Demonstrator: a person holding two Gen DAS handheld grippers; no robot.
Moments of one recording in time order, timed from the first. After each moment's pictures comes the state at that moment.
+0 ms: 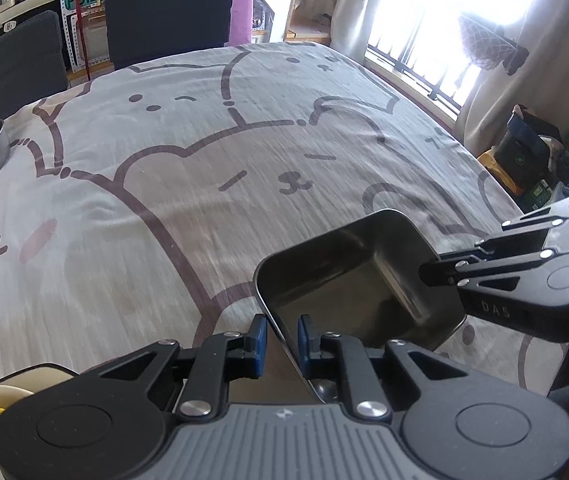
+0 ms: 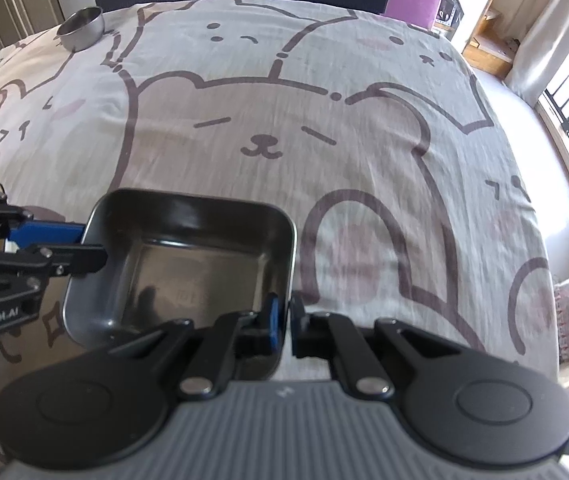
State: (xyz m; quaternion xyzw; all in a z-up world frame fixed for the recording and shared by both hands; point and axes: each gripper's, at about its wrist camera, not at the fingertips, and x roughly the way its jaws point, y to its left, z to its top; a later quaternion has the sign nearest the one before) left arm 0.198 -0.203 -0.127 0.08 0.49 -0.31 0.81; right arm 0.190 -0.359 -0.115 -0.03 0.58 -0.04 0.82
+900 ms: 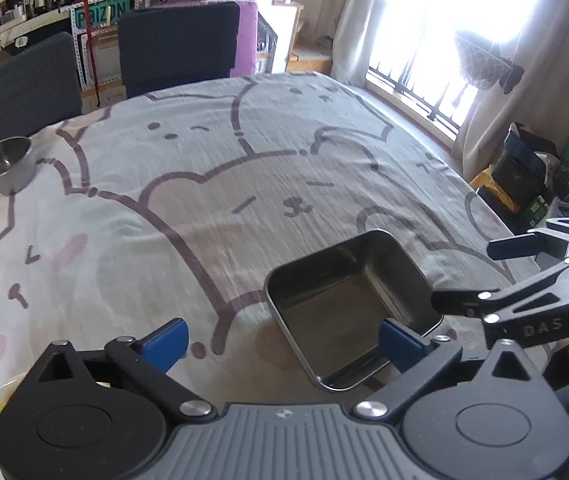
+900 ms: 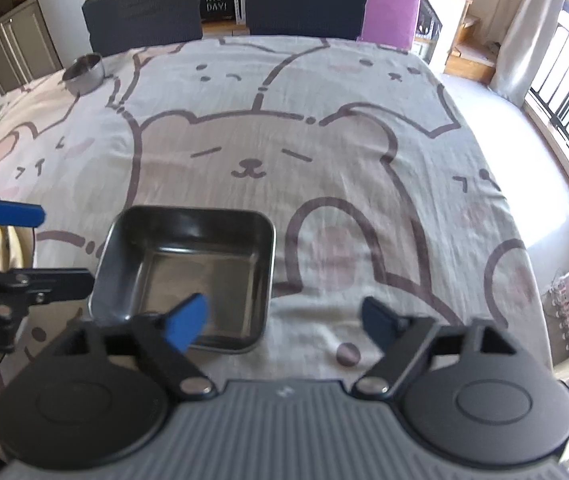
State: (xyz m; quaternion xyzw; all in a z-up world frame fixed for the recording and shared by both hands) left arm 0.178 -0.178 -0.092 0.07 0.46 -0.30 0.83; right arm 0.148 -0.372 -0.083 0.01 0.53 -0.05 0.85
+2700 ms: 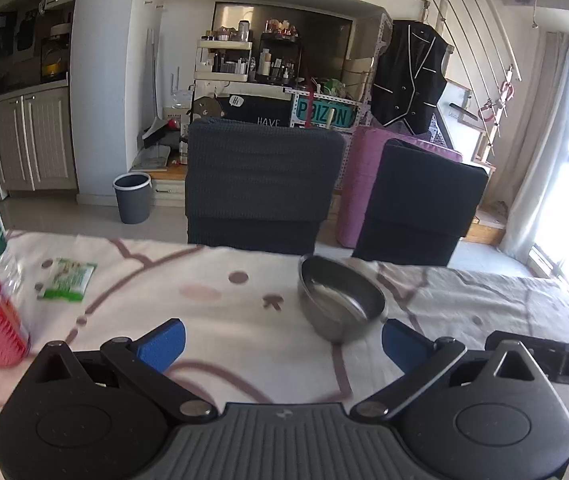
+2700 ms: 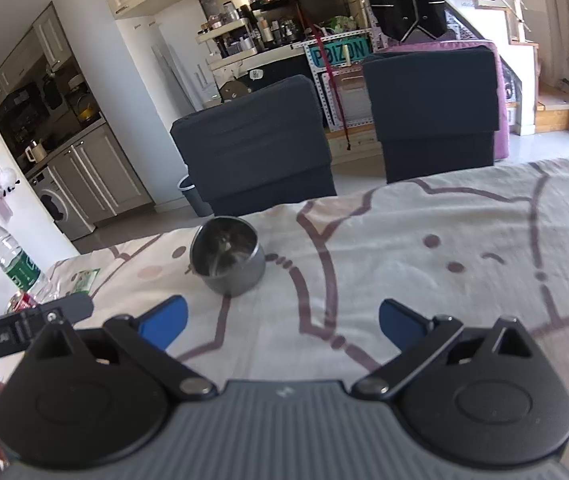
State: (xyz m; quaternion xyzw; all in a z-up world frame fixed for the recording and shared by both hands) left arm 0.371 0.069 -0.075 -0.06 0.31 -0.06 0.95; right arm 0.400 -0.191 -0.095 0.14 0.37 0.06 0.92
